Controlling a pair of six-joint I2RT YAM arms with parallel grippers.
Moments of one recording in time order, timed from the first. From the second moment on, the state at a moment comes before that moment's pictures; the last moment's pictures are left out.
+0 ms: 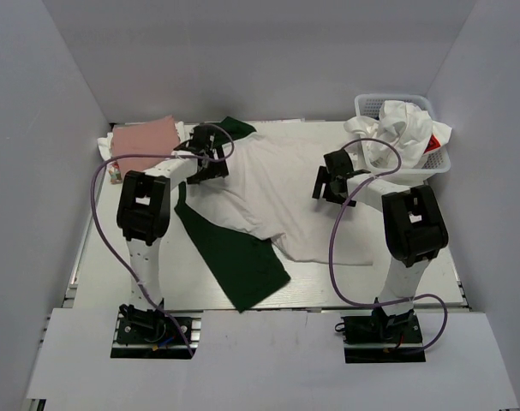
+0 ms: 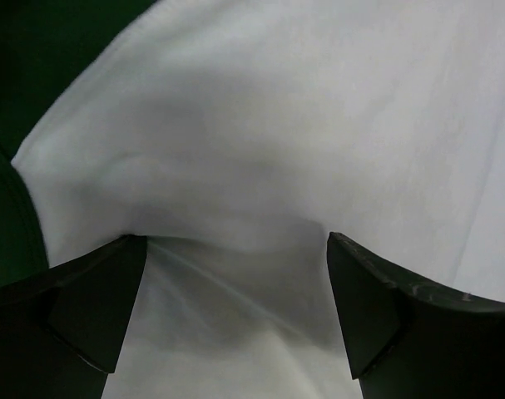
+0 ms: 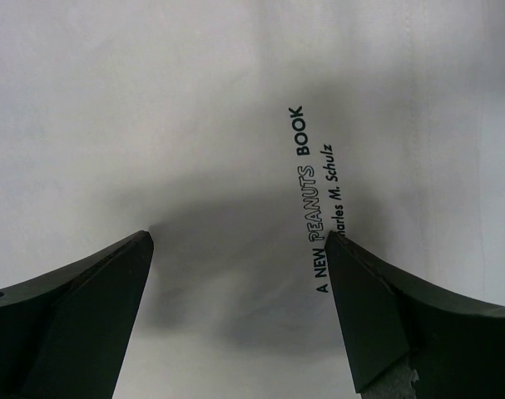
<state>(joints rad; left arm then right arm) -0.27 2.13 1.56 -0.43 -0.15 -0.43 0.33 1.86 1.14 -0.31 0.25 0.46</state>
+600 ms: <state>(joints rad) -0.23 1.91 1.41 -0.52 0.00 -0.35 0.38 1.71 1.13 -0.24 0.21 0.34</state>
